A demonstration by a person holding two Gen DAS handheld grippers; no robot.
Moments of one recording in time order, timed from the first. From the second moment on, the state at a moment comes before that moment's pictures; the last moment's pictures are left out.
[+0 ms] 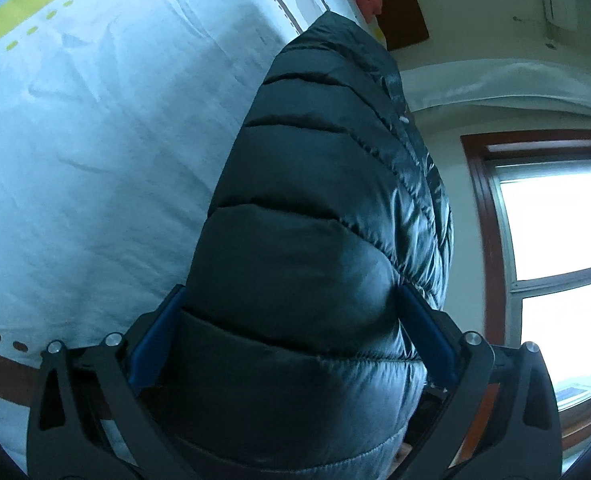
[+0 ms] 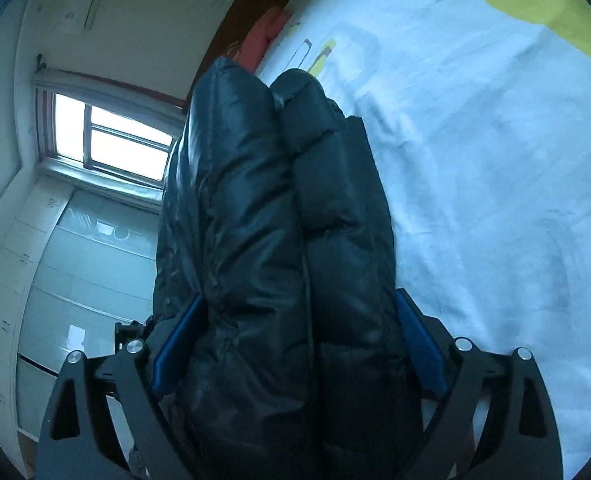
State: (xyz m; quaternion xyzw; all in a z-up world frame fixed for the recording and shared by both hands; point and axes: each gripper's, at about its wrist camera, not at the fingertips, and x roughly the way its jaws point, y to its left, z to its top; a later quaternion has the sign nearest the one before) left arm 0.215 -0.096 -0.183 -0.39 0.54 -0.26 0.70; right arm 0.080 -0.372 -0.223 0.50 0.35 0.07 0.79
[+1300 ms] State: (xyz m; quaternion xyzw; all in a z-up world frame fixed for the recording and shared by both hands) left arm 0.308 0.024 -0.118 -0.35 0.45 -0.20 0.80; right arm 0.275 -0.242 -0.211 0.50 0.32 0.18 0.79
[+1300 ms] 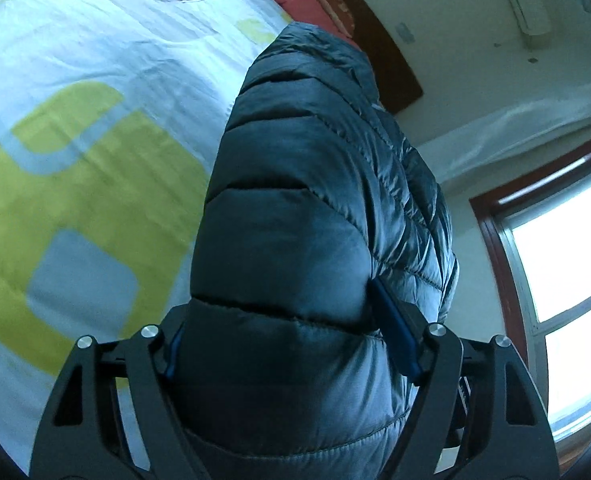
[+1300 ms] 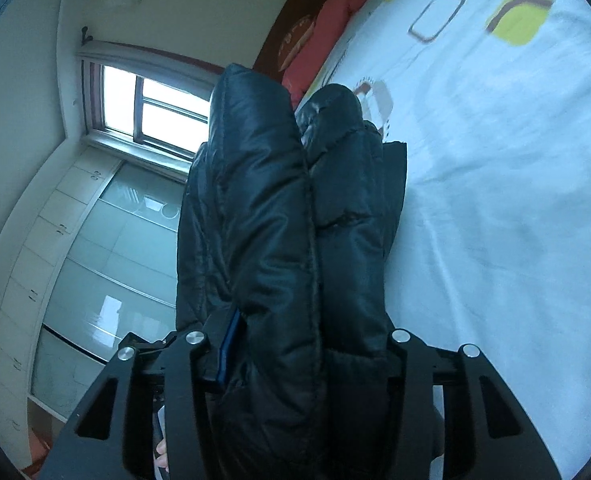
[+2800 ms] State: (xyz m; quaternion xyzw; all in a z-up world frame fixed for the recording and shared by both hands) left arm 0.395 0.040 -0.166 -0.28 0.49 -0.14 0.81; right arm 0.332 -0.287 -0.235 0.53 0.38 0.11 0.76
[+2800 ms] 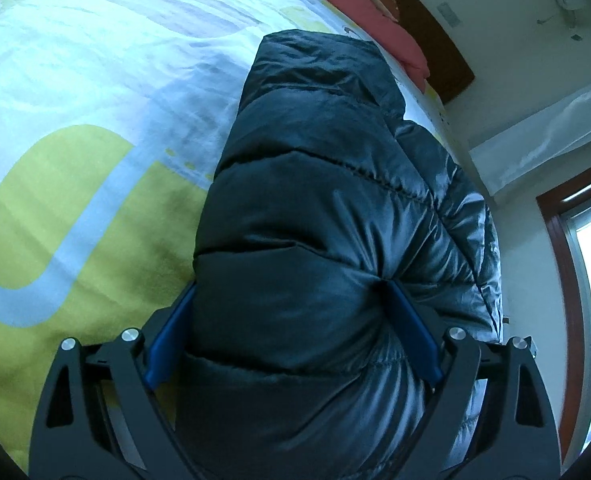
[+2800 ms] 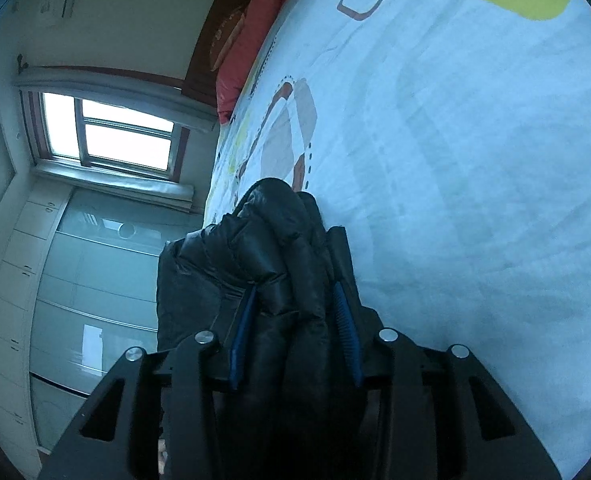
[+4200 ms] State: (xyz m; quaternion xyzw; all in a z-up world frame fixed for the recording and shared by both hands) left arm 0.197 0.072 -0.133 -0.21 0.48 -0.08 0.85; right arm 0.103 -0.231 -0.195 0.49 0.39 0.03 0.78
